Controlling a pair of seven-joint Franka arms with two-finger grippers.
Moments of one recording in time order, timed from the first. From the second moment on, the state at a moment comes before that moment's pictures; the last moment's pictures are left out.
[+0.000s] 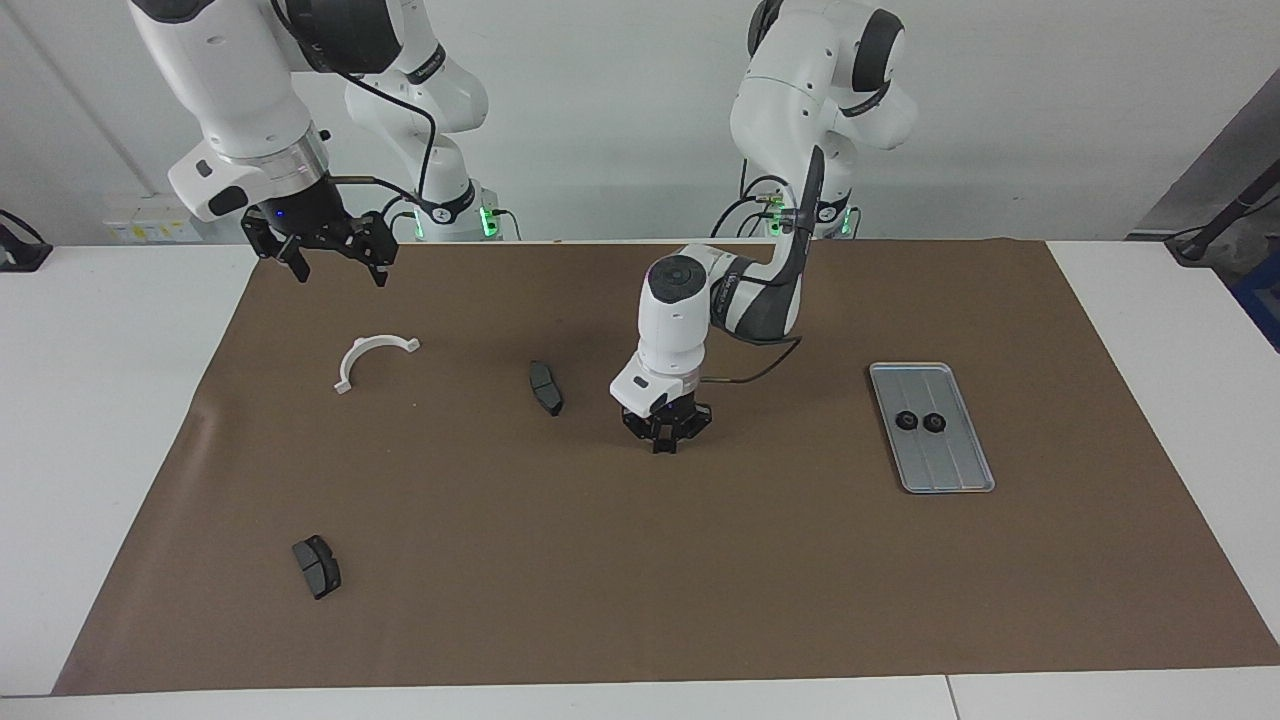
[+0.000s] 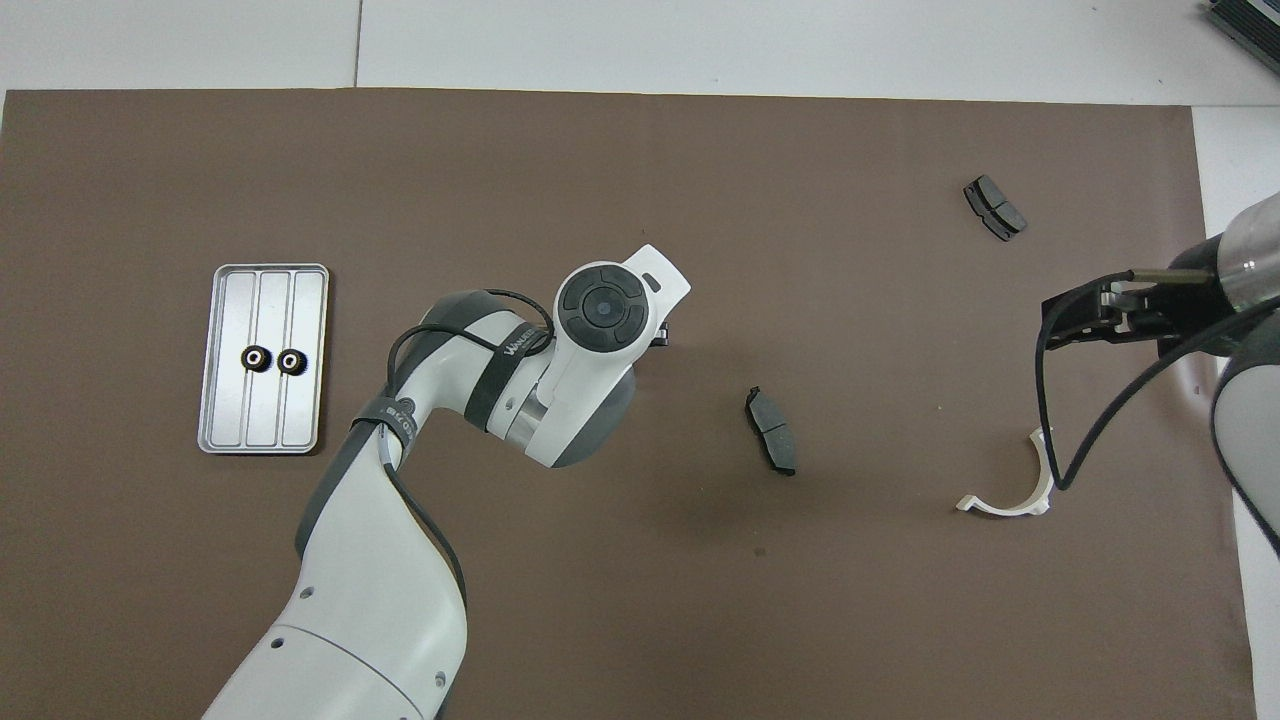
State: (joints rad) left arm -0.78 0.57 0.17 -1.63 -0.03 2.28 -0.56; right arm -0.01 0.00 0.07 -1.61 -0.02 1.55 0.17
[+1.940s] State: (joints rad) left arm -0.14 0.08 0.19 -2.22 -0.05 2.28 0.28; right arm -0.01 -0.02 0.08 -1.64 -0.02 1.59 0.21
